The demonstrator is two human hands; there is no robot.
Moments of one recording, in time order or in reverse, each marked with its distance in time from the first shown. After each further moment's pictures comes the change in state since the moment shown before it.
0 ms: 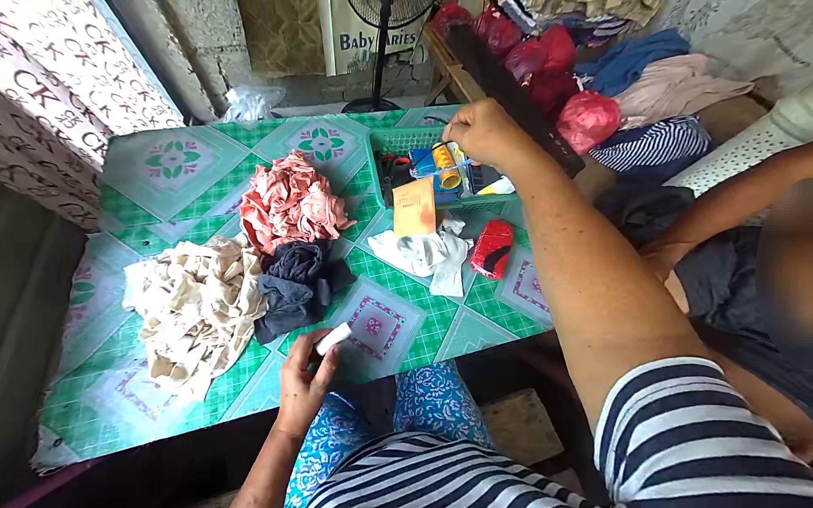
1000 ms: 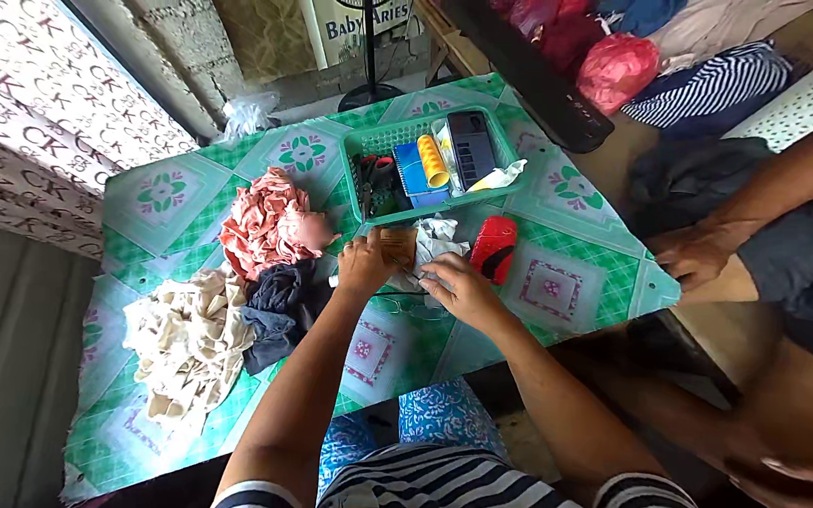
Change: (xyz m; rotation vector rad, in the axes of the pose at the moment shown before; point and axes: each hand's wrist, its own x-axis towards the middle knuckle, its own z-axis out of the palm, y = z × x) left_hand 0.208 0.038 0.128 0.697 -0.555 -0.310; right_hand -0.128 0.124 0.152 0.234 0.101 -0.337
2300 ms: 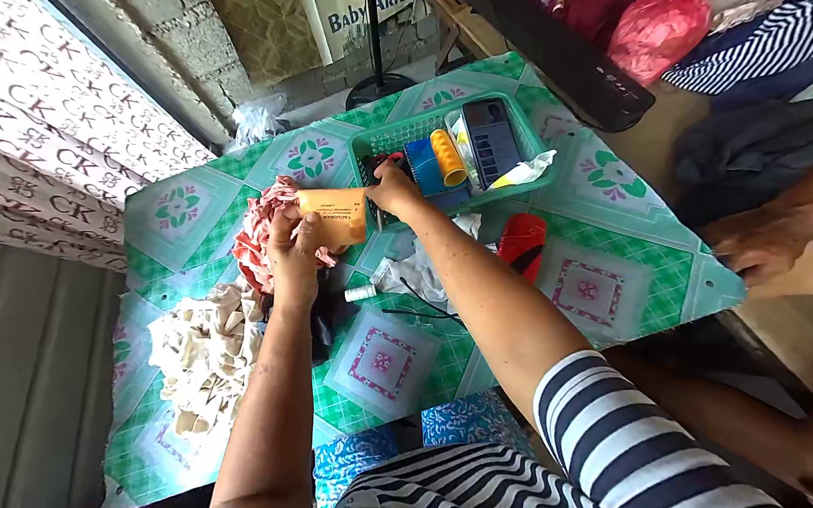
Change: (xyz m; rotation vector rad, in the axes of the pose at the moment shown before) left_hand -0.010 -0.064 -0.064 -1.025 0.540 0.202; right_hand 0.215 -0.049 0.028 0.207 -0.179 0.582
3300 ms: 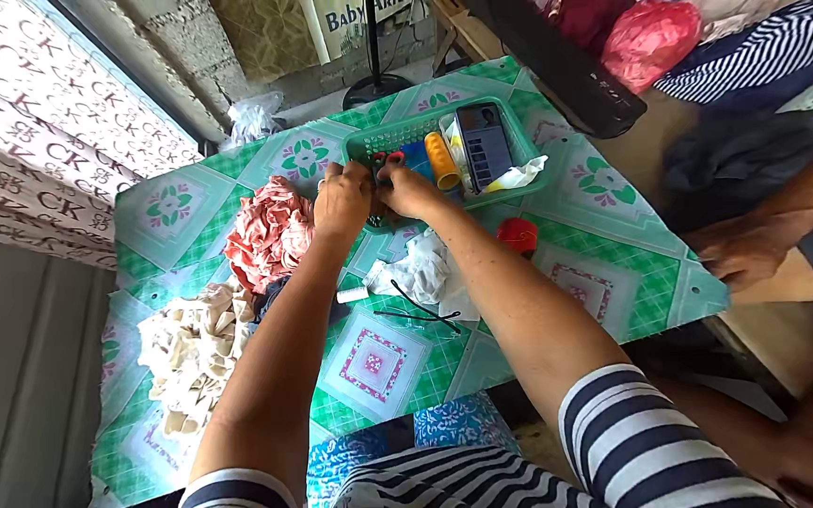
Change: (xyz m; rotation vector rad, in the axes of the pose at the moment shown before) left_hand 0.070 0.023 0.082 1.038 -0.363 -0.024; right_hand -0.013 0.013 -0.036 -0.239 -0.092 -0.211
